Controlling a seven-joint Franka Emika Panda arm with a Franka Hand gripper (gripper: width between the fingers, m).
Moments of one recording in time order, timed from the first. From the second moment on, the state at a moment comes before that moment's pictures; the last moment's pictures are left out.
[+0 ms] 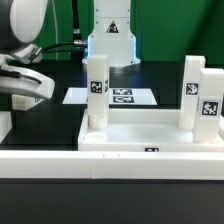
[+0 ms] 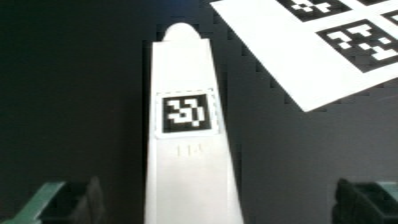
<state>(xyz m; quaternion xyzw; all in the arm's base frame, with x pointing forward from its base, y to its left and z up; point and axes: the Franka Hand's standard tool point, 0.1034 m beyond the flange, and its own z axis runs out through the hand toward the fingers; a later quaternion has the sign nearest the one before) 0.404 -0.213 0.023 -0.85 0.19 0.48 0.10</state>
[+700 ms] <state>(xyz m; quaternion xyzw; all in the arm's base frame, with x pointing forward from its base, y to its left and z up) 0.396 -0.206 0.006 -0.85 0.18 0.47 0.10</state>
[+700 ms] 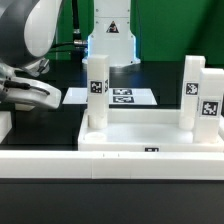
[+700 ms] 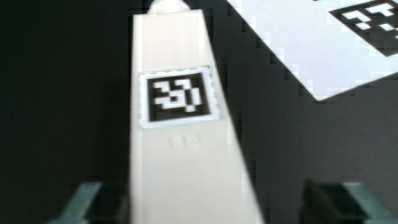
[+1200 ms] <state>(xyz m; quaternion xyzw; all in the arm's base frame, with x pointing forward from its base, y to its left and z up) 0.399 -0.211 0.011 -0.86 0.19 0.47 0.10</state>
